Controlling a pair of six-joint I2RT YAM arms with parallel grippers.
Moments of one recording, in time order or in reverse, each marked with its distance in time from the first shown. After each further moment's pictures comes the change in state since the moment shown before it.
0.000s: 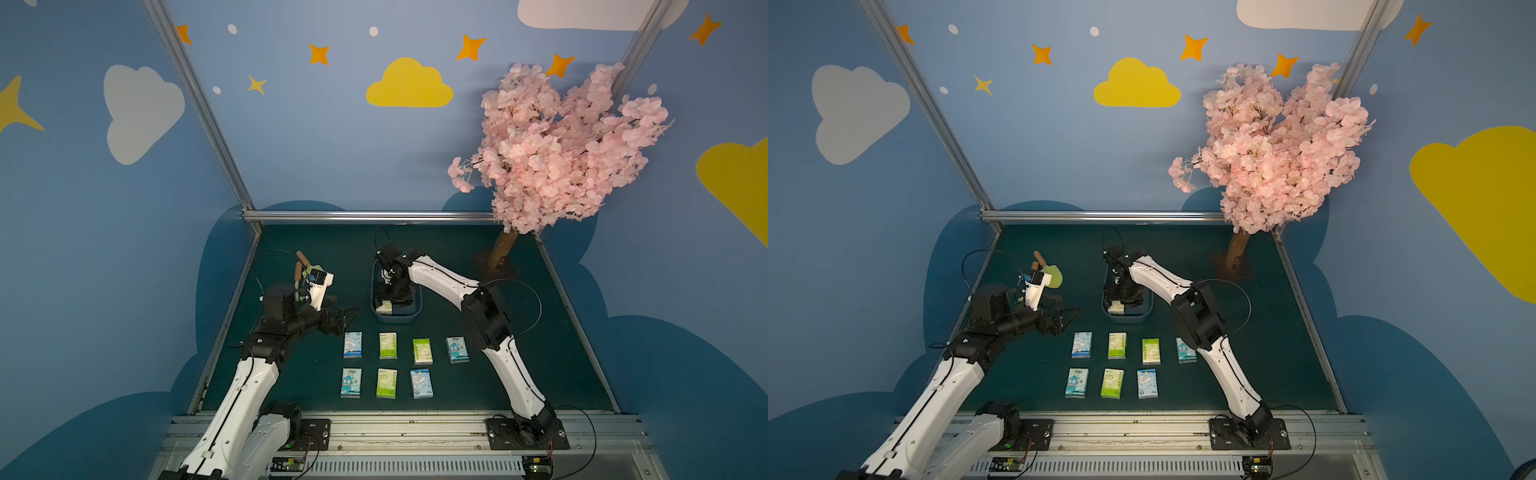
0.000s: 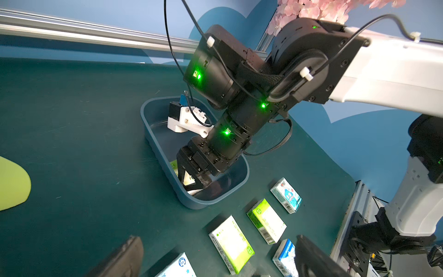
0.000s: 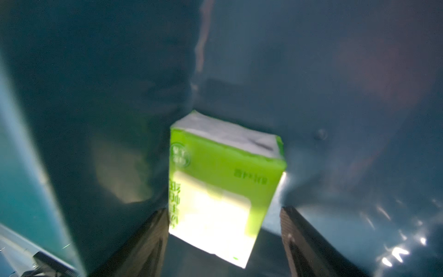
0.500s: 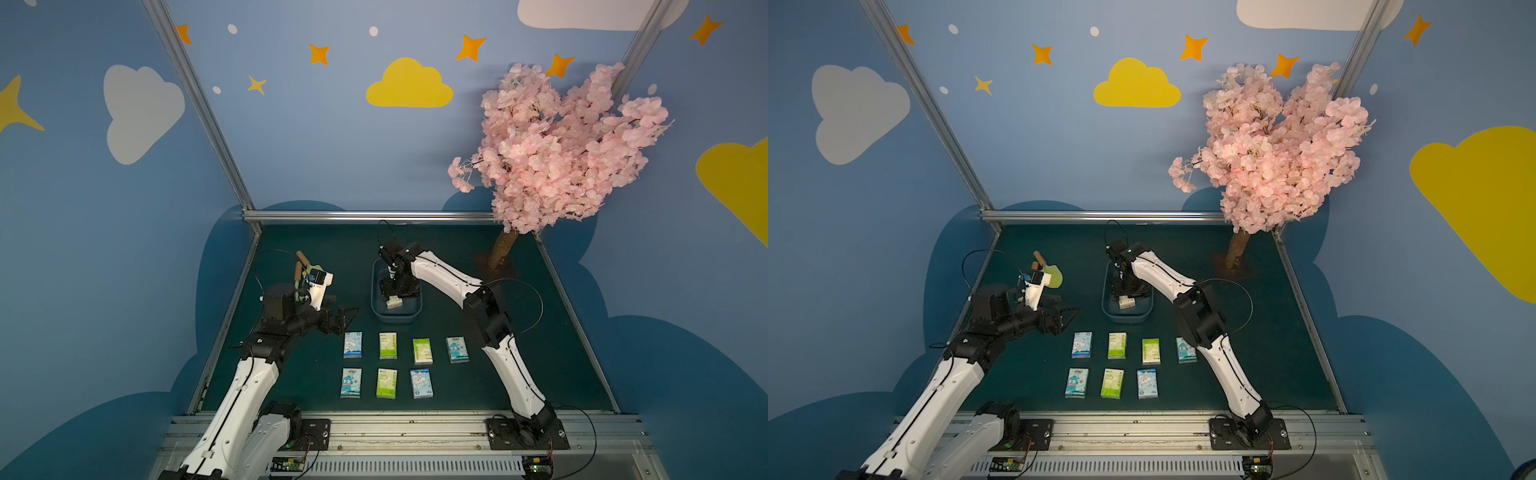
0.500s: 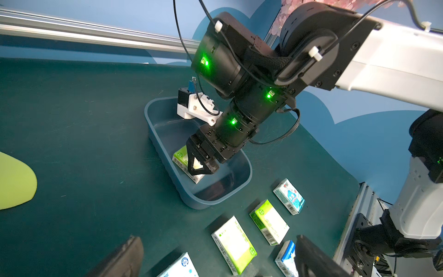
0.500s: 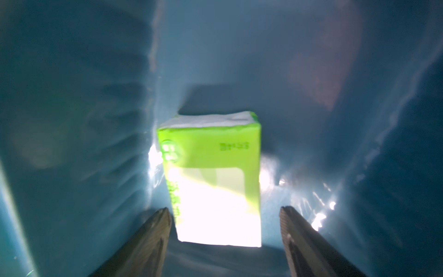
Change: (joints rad) left arm 0.000 0.000 0.000 0.000 -0.017 -0.001; right arm -0.016 0.018 0.082 -0.076 0.119 -0.078
